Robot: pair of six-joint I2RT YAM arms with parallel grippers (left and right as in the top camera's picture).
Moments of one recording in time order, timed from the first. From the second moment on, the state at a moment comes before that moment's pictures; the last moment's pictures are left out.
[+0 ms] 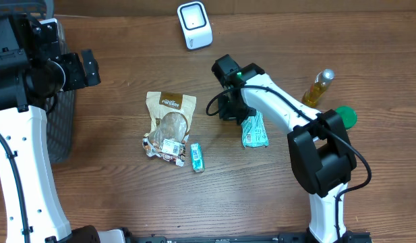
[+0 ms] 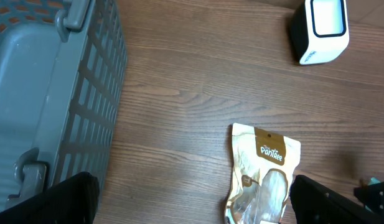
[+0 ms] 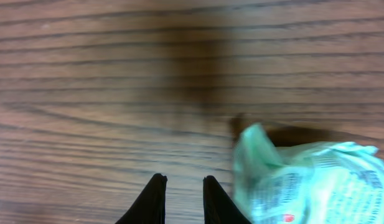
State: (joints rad) left arm 0.23 1.52 1.79 -1.18 0.12 -0.02; right arm 0.51 2.13 1.63 -0.99 0.01 0.46
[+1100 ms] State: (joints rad) left arm 0.23 1.52 1.79 -1.18 0.12 -0.02; right arm 0.43 2.13 1.62 -1.05 -0.06 0.57
